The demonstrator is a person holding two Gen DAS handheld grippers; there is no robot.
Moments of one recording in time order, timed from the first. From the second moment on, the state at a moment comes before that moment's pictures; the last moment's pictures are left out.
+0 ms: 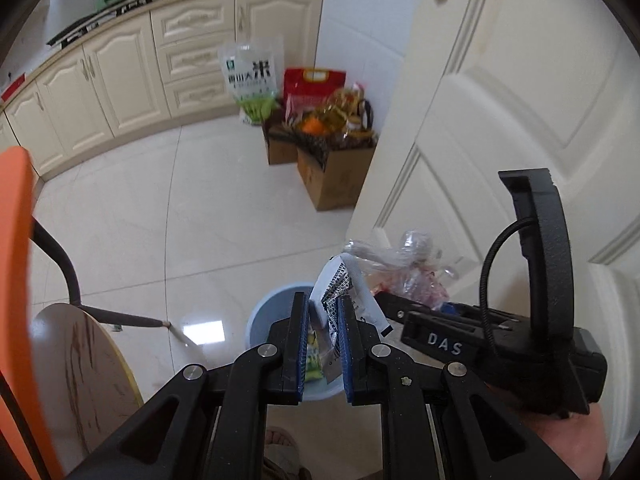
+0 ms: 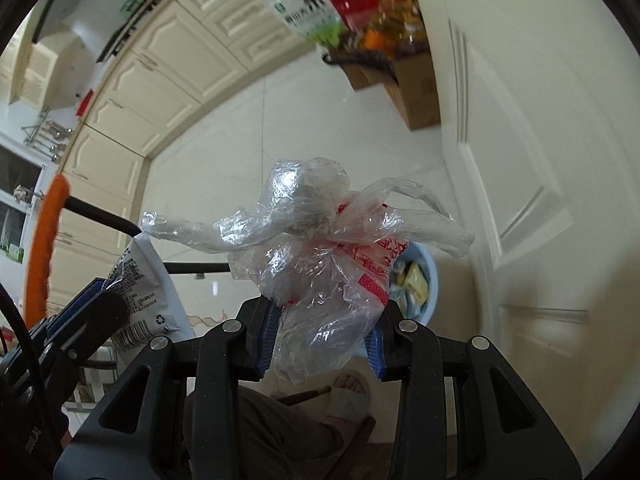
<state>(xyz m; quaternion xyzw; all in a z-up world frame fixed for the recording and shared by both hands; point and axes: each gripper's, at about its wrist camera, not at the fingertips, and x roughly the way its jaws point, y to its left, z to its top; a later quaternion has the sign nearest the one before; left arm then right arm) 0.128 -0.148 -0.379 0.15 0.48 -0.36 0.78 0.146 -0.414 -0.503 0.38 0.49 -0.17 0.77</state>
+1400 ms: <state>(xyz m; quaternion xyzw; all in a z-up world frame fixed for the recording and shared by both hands) 0.138 -0.122 -0.279 0.11 0.43 -0.38 0.81 0.127 -0.388 -0.399 0.36 0.44 -0.24 0.79</state>
